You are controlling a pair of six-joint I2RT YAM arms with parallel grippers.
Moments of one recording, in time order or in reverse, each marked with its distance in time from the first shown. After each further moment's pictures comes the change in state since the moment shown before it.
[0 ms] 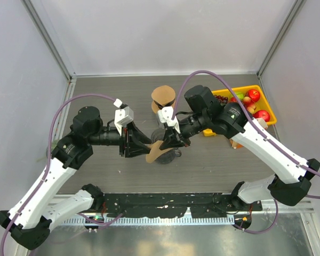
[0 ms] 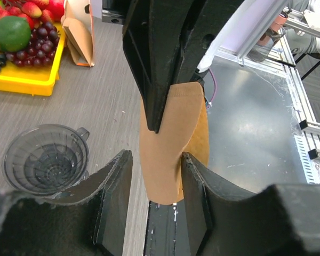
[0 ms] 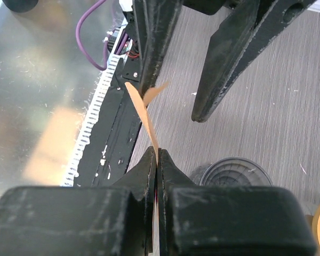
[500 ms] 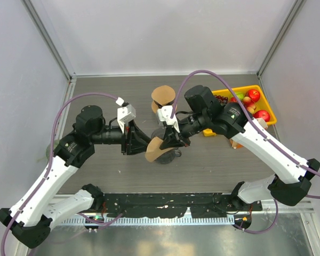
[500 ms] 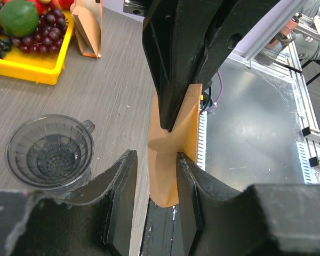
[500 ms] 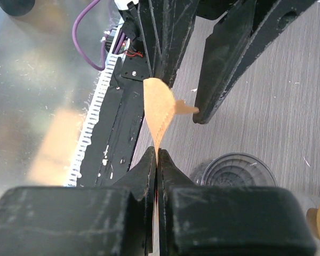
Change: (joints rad) left arm -0.001 0.019 0.000 -0.022 -0.042 -0.019; right arm 0.000 0.003 0.000 0.002 0.021 0.032
